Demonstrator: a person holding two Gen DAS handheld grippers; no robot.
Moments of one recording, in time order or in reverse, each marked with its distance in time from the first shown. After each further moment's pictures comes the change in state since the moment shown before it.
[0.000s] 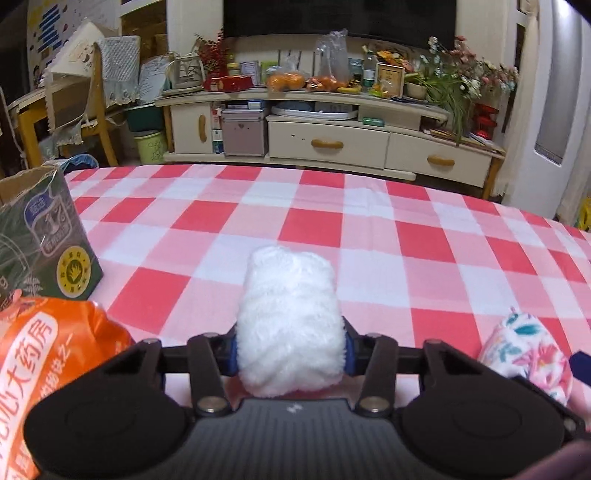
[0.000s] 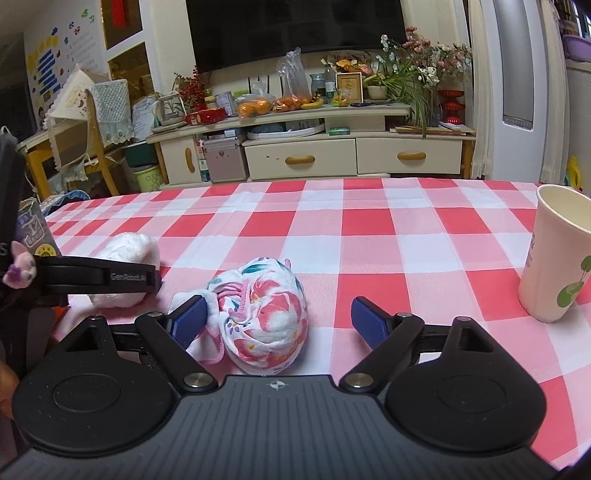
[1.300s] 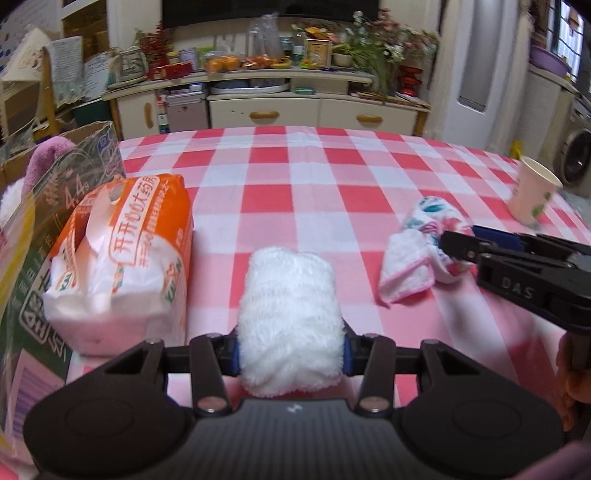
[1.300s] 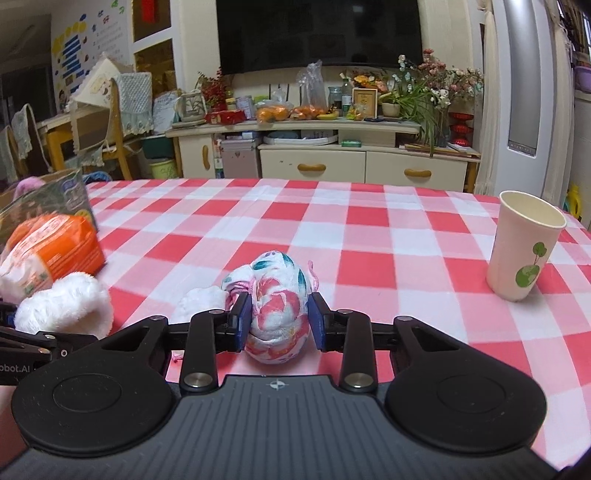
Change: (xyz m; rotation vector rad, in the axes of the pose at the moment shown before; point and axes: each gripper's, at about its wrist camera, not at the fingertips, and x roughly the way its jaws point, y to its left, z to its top) left arm -0.113 0.040 -0.077 0.146 0.088 -0.200; right arm -0.066 0.014 -0.035 -0.113 -0.015 0.017
